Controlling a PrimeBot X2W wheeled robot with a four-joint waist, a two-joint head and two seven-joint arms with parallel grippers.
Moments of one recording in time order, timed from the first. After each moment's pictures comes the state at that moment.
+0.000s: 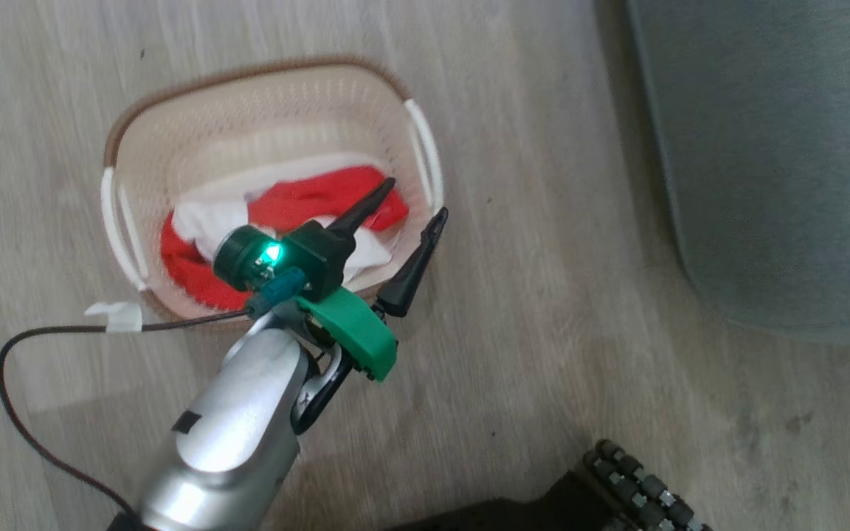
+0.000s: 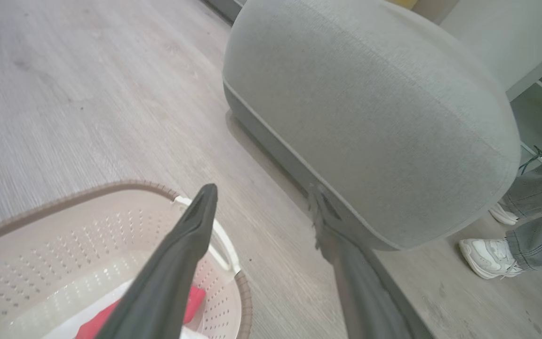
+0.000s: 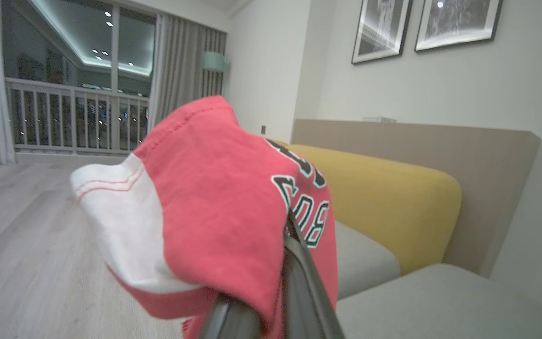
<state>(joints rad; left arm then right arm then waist) -0.53 0.09 -0.57 0.40 -0.32 -0.13 -0.25 -1.35 -0.64 -0.23 0.83 0.32 0.13 -0.26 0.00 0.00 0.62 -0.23</state>
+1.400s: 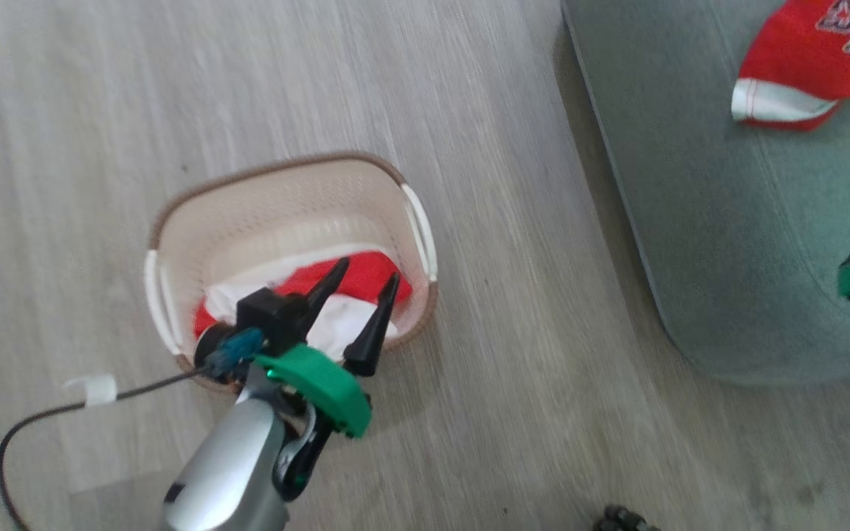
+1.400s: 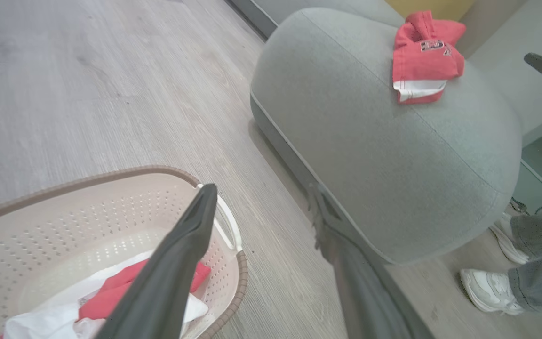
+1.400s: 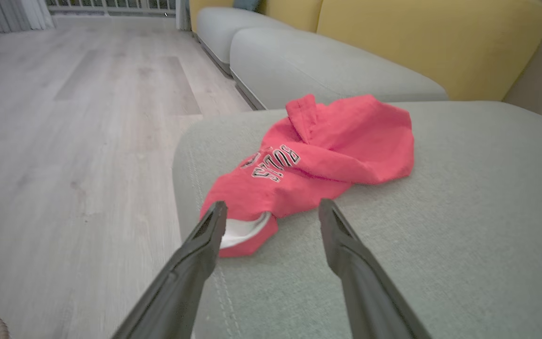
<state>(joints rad) -0.37 0.06 -0.45 0.47 -0.39 -0.13 -0.25 -0.49 -0.26 -0.26 0.56 0.19 0.13 -0.26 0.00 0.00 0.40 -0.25</state>
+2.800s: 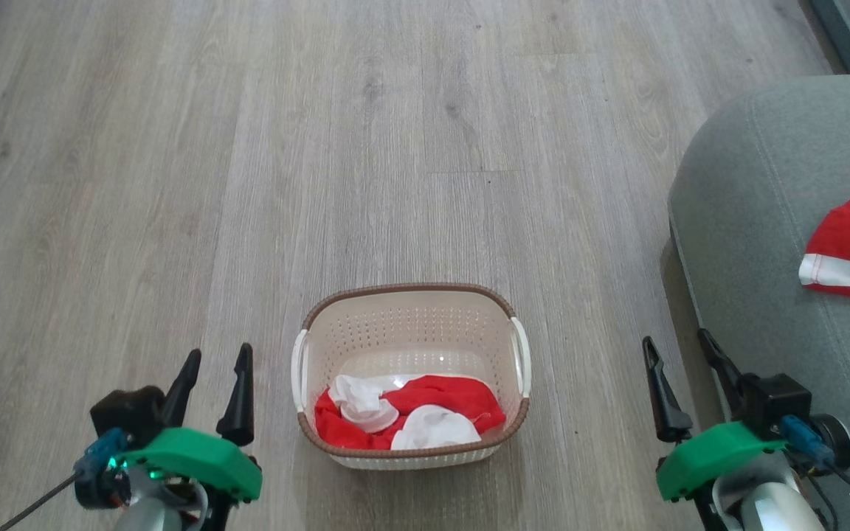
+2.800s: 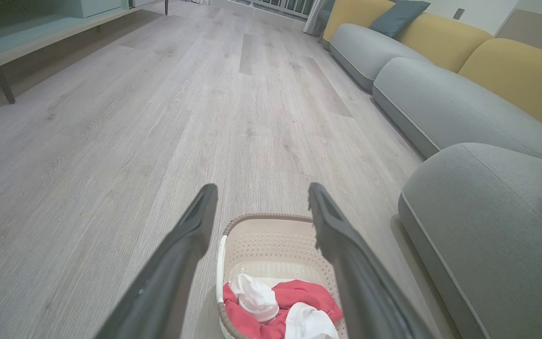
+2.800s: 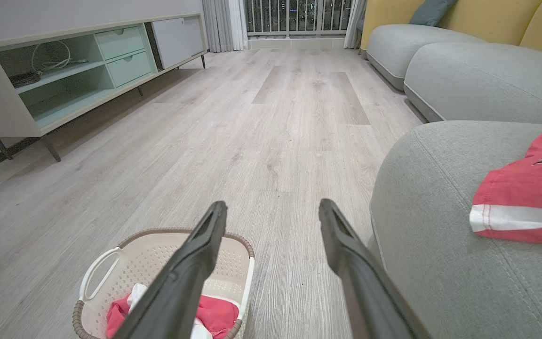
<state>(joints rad) -0.09 0.04 -0.03 0.41 -0.33 -0.12 -0.25 -0.04 -0.05 0.00 0.35 0.09 0.13 -0.26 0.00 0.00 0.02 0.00</state>
